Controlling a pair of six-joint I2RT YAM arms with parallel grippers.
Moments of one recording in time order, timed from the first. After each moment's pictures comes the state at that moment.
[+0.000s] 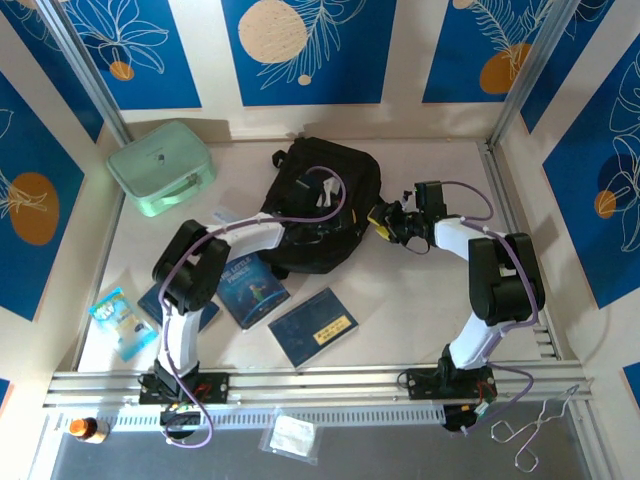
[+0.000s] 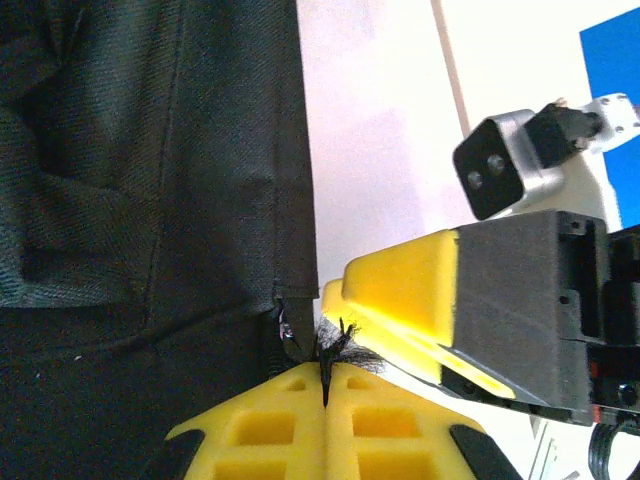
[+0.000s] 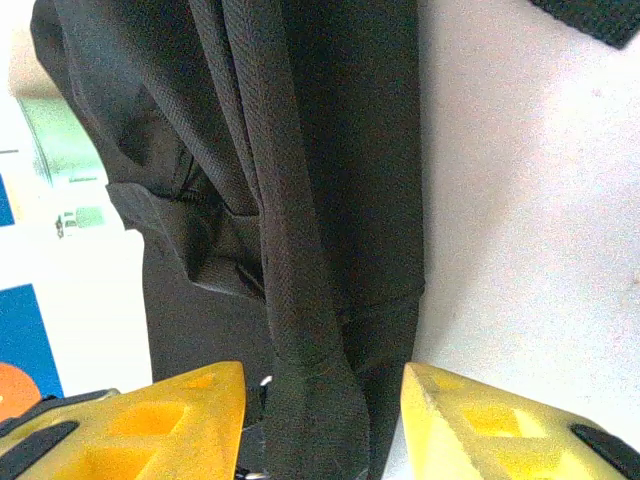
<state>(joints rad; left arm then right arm) -0.67 2.01 1.35 0.09 0.42 -0.79 0.13 1.71 0.92 -0.06 -0.61 0.89</state>
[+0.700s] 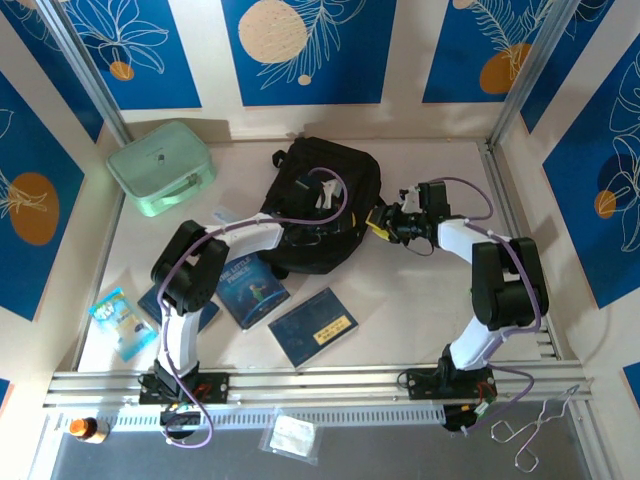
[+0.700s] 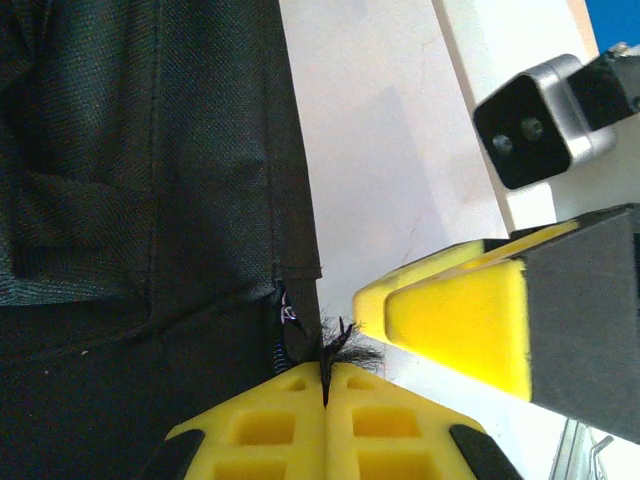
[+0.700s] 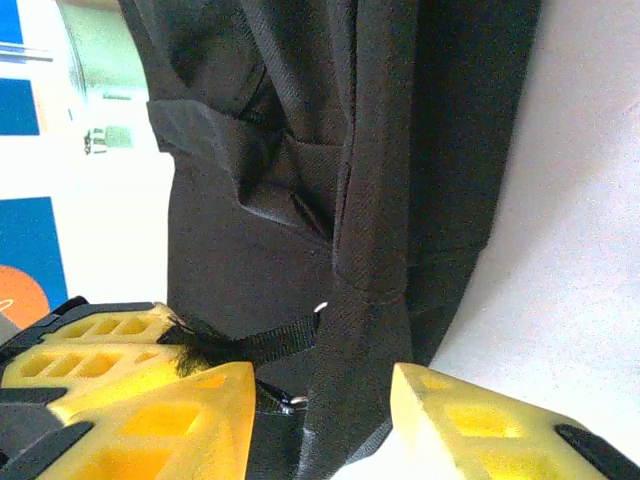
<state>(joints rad) -0.67 2.00 1.35 0.07 0.45 -0.70 0.12 1.68 0.92 -0.10 -0.74 0.74</state>
